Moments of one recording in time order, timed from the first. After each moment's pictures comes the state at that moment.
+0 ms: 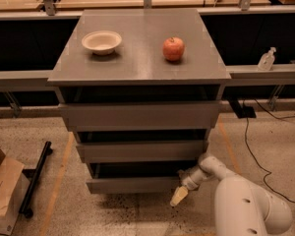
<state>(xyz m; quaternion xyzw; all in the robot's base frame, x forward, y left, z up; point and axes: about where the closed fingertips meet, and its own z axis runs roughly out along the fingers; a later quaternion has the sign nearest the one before) 0.614 -0.154 0.179 -0.52 0.79 0.27 0.16</state>
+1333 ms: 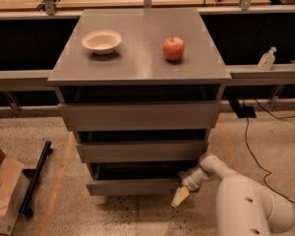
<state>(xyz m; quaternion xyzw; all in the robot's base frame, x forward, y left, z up) 0.608 -0.154 0.192 -0.52 0.79 0.28 0.15</state>
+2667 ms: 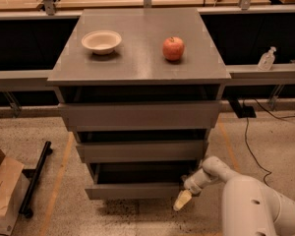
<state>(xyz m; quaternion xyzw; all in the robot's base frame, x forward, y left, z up) 0.589 -0.159 0.196 -0.51 0.80 0.29 0.13</state>
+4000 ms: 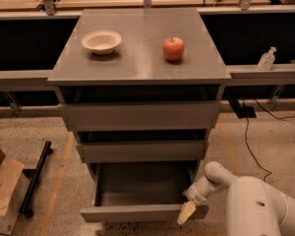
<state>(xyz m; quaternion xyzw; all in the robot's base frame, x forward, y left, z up) 0.523 -0.166 0.197 -0.49 0.80 0.34 0.06</state>
